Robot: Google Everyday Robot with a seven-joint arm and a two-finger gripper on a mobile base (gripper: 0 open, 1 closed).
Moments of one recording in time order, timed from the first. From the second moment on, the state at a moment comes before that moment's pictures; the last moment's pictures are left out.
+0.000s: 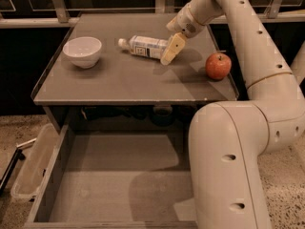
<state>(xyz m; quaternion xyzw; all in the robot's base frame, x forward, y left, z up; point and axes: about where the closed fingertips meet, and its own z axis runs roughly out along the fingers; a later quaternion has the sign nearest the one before) 0.775 -0.074 0.876 -0.62 0.71 0.15 0.31</state>
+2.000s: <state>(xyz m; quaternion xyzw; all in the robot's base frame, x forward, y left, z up) 0.775 -0.055 0.868 -0.61 0.72 0.15 0.28</state>
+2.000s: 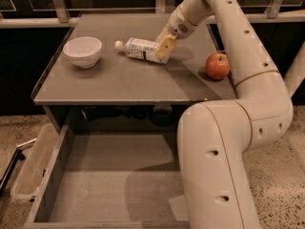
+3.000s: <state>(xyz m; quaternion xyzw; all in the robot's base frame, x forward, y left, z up) 0.781 -0.052 0.861 -0.61 0.73 0.16 0.28</state>
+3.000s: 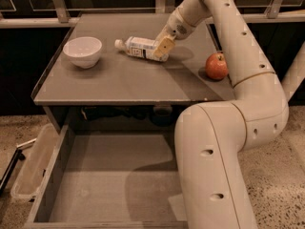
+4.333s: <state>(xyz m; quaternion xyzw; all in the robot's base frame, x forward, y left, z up) 0.700 -0.186 0.960 -0.56 0.71 0.12 0.41</state>
